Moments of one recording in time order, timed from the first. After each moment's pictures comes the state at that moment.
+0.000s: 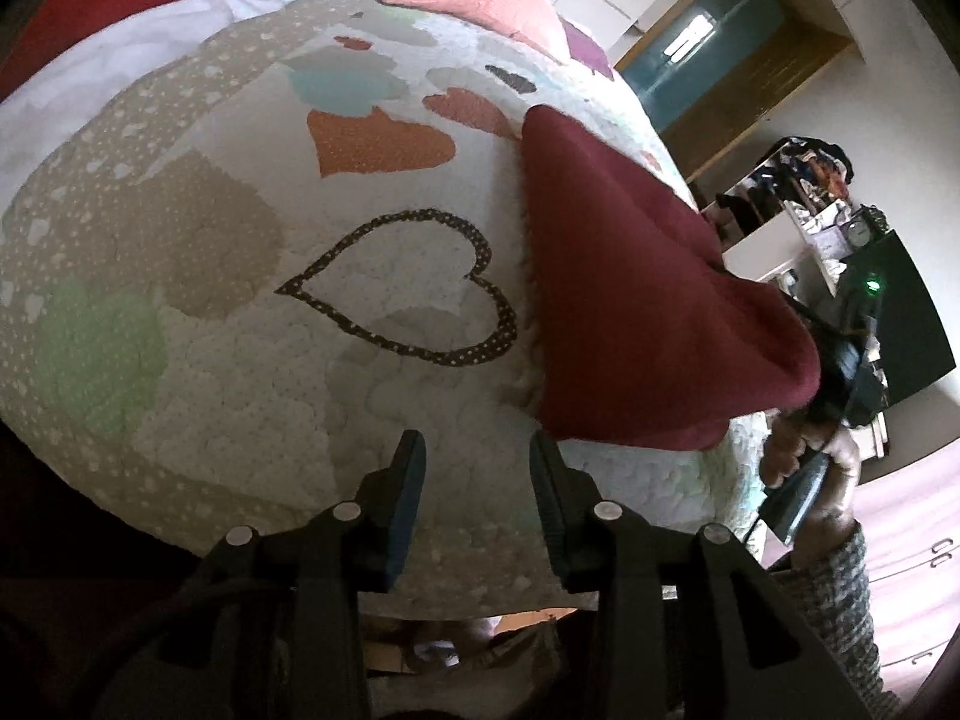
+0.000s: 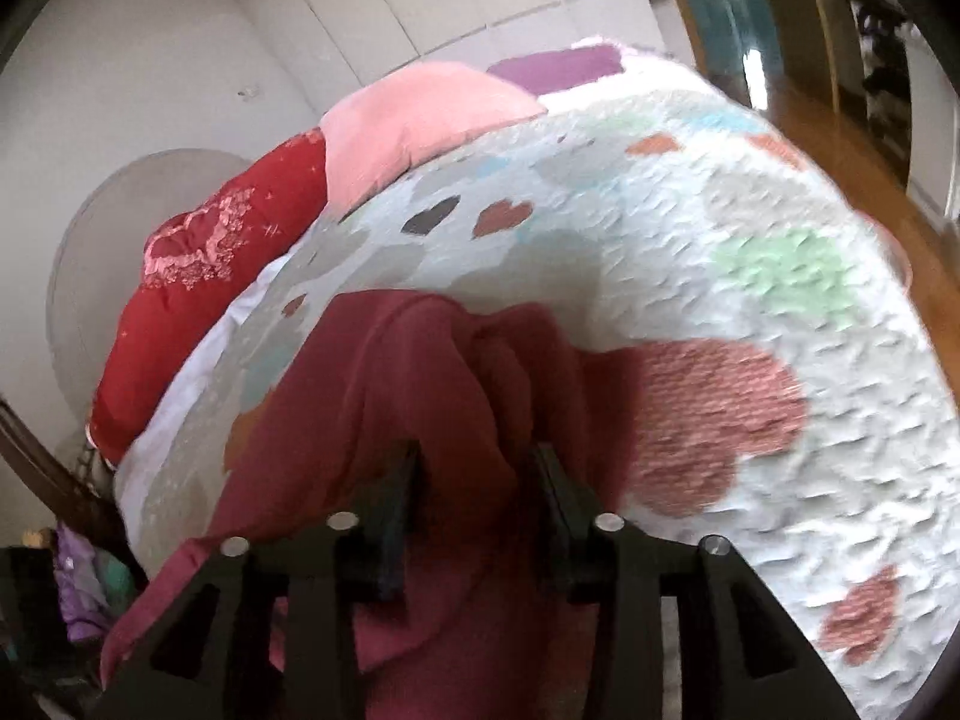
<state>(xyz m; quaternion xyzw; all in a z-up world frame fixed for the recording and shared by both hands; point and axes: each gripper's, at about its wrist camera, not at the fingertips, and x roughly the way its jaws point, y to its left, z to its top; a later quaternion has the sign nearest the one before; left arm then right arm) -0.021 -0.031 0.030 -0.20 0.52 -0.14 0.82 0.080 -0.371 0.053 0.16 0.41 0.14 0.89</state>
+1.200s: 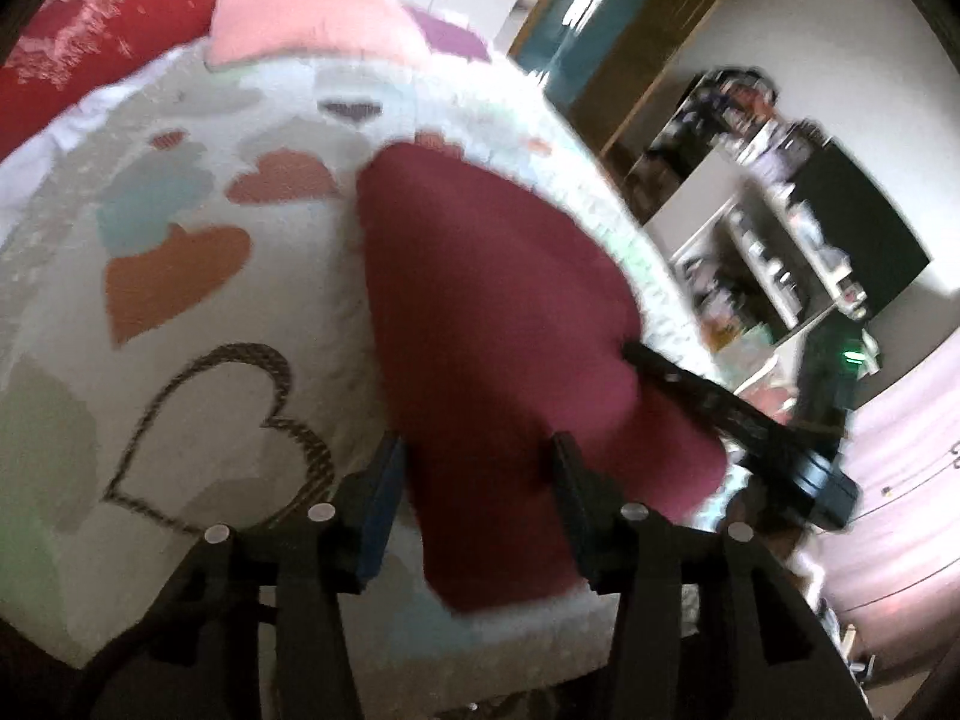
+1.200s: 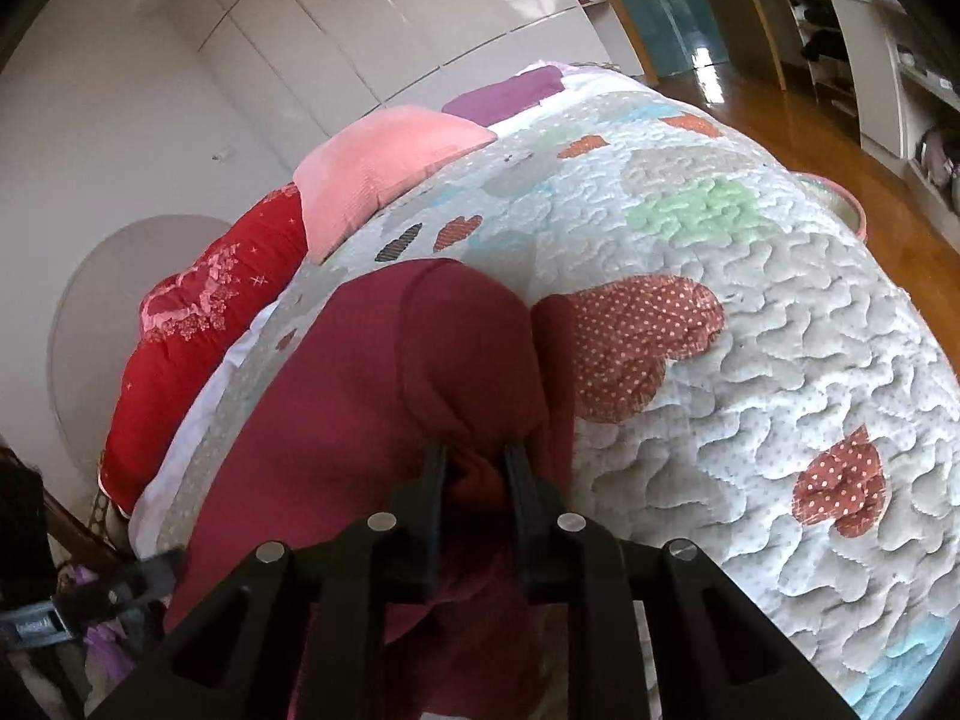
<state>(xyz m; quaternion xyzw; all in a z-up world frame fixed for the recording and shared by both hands) 0.049 -0.135 0.053 -0.10 0.50 -0.23 0.83 0.029 -0.401 0.035 0.23 0.38 0.10 0.89</state>
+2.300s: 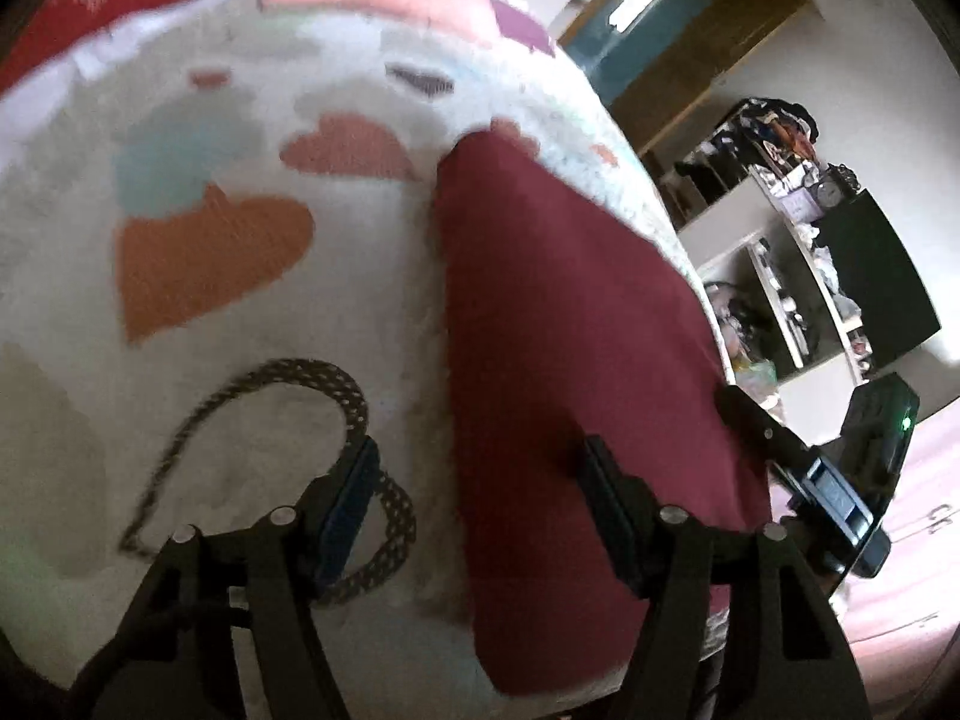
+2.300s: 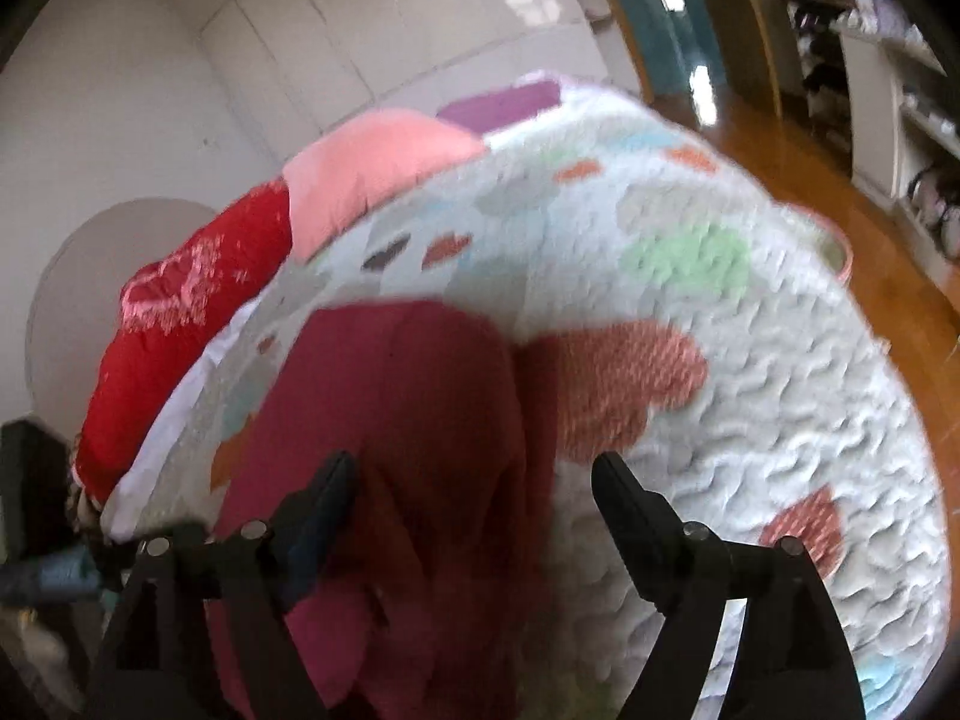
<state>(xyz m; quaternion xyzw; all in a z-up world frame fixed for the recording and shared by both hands) 0.095 -0.101 0.024 -0.18 0.53 -0.22 0.80 0.029 -0.400 0.054 0.20 0.39 0.08 0.90</state>
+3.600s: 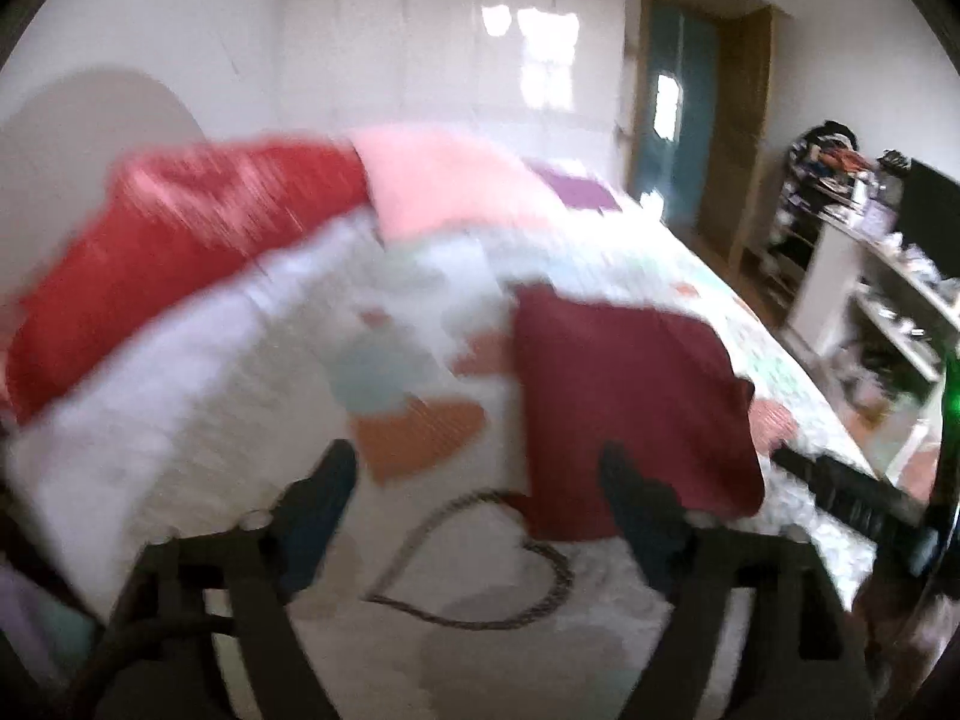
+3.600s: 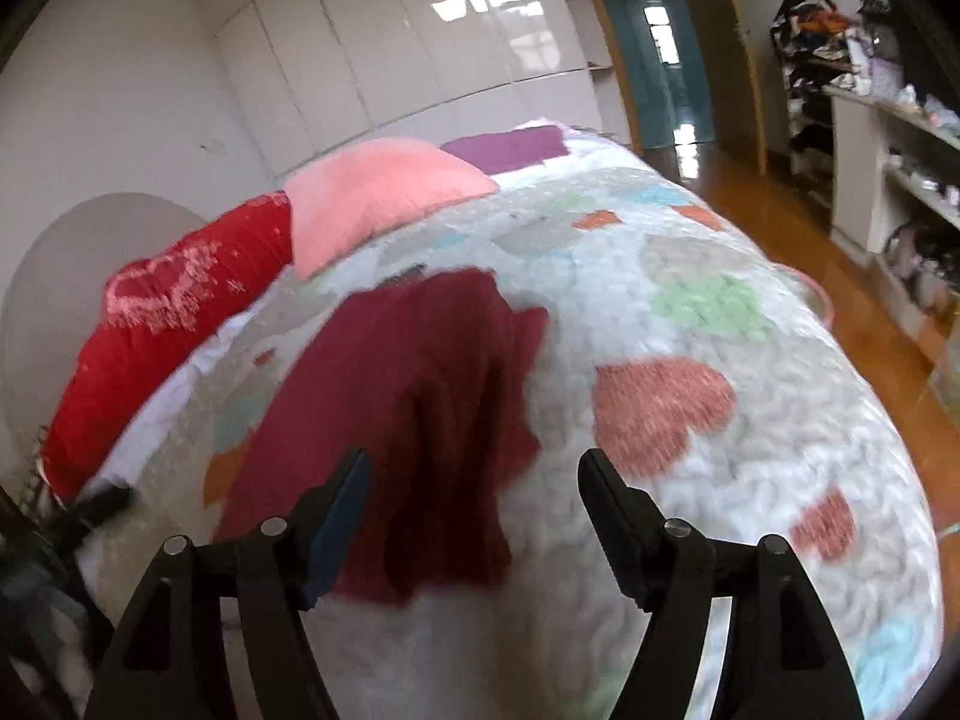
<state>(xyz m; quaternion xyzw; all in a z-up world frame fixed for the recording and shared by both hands) -0.011 -0.088 0.113 0.00 0.28 -0.03 0.96 0.009 -0.339 0.075 0.14 0.34 0.02 0.93</state>
